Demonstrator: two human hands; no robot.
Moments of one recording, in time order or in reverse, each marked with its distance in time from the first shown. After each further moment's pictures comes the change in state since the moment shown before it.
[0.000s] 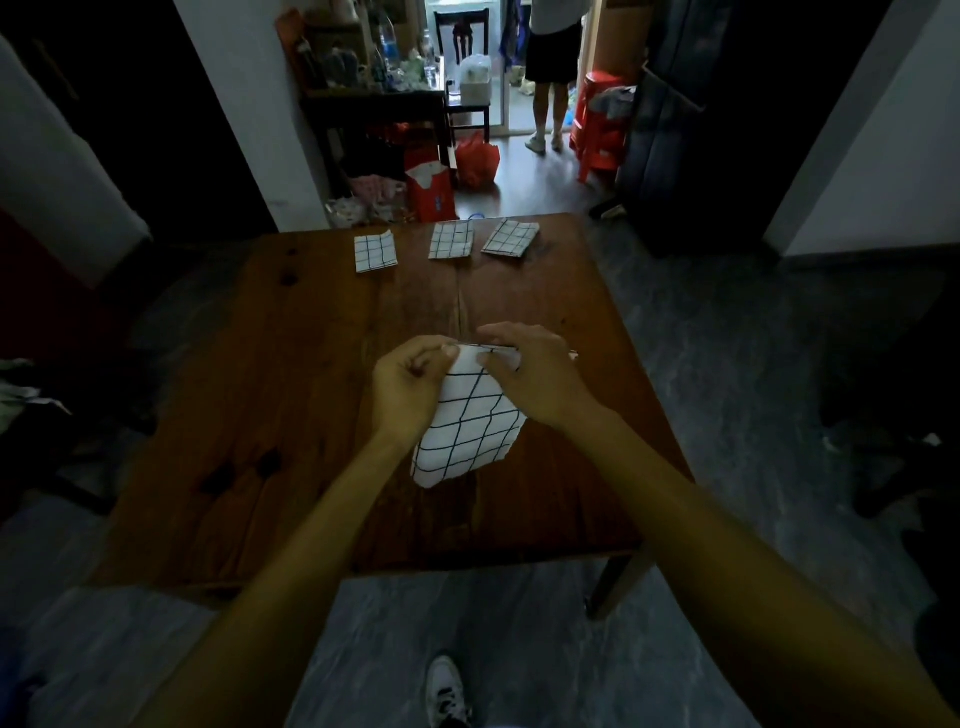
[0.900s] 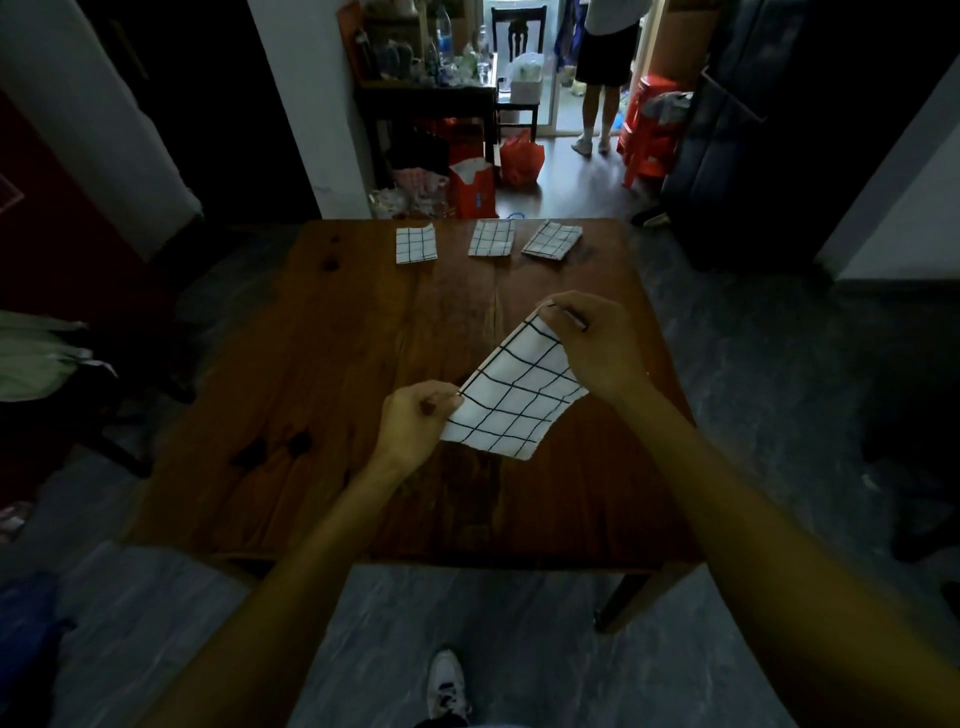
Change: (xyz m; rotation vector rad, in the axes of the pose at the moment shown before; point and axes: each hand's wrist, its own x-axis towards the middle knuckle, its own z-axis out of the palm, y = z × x) left_hand -0.019 -0.045 -0.034 0.334 -0.096 -0.194; right_hand 0.029 0.000 -0.017 0.332 0.156 -0.006
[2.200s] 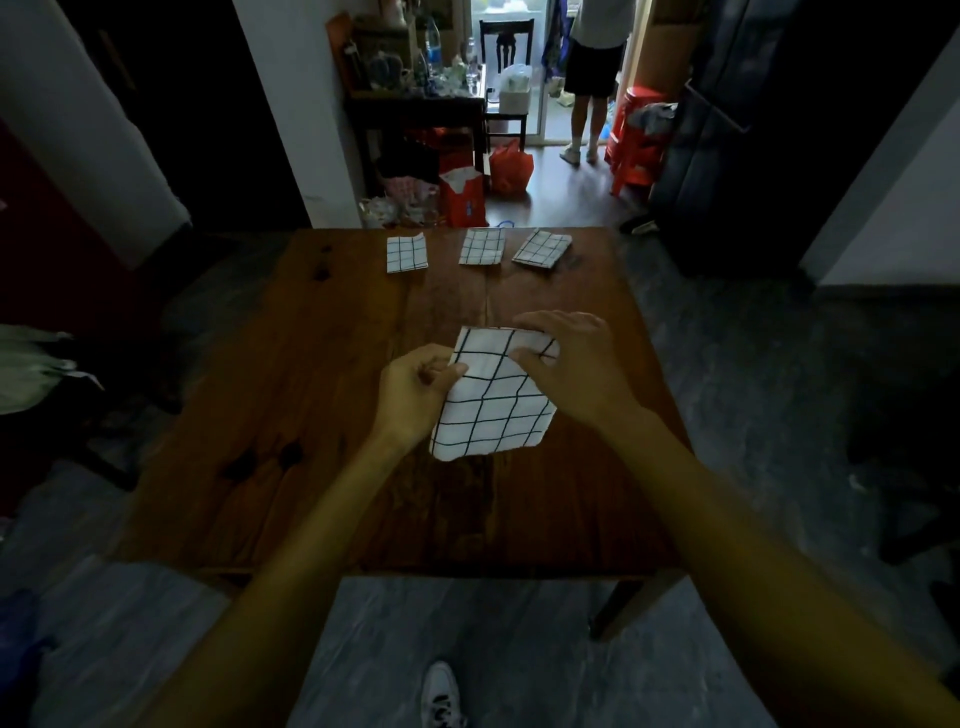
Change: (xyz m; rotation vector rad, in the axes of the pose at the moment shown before) left_hand 0.025 0.031 -0.008 -0.152 0.021 0.163; right_hand -0.010 -0.002 0.003 -0.444 -0.055 -0.173
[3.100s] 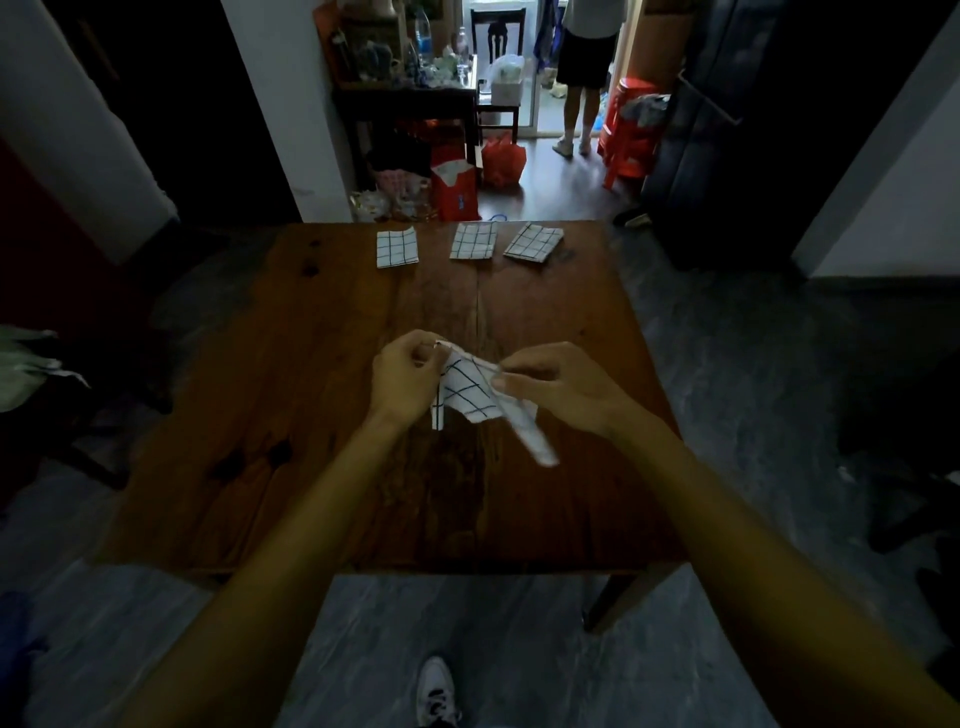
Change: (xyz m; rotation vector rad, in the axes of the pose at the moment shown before) left_hand 0.020 0.004 0.012 0.216 0.068 -0.154; right_hand -0.014 -0.001 -0.016 0.429 -0.491 0.135
